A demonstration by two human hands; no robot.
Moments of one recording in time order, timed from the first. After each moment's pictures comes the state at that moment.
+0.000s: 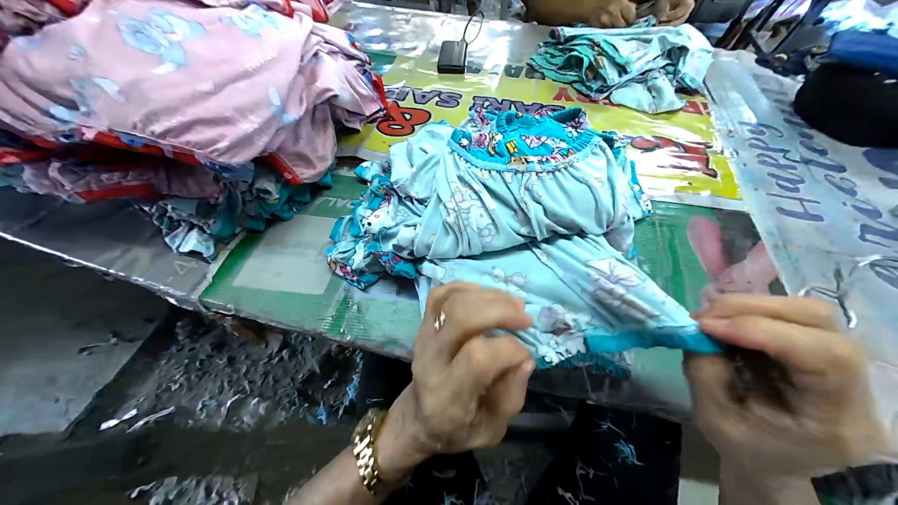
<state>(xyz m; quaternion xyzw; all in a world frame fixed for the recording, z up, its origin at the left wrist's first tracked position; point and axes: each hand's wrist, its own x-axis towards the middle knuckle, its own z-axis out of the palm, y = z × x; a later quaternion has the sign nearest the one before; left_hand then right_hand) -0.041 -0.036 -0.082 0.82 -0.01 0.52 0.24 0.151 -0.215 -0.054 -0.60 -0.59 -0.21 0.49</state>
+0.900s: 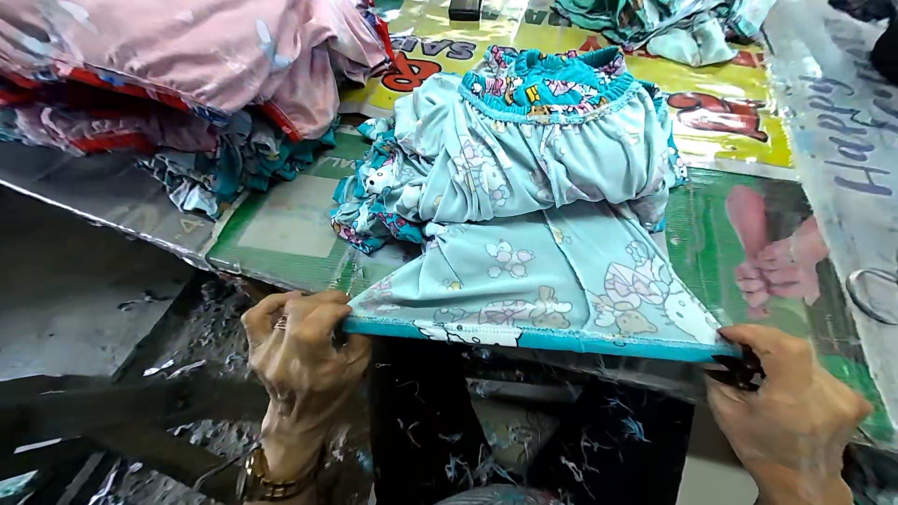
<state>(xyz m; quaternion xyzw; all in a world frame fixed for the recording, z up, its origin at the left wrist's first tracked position) -0.158 0.010 -0.128 0.85 0.27 0.44 -0.12 0.151 -0.264 -0.106 -0.80 -0.49 -0.30 0.18</state>
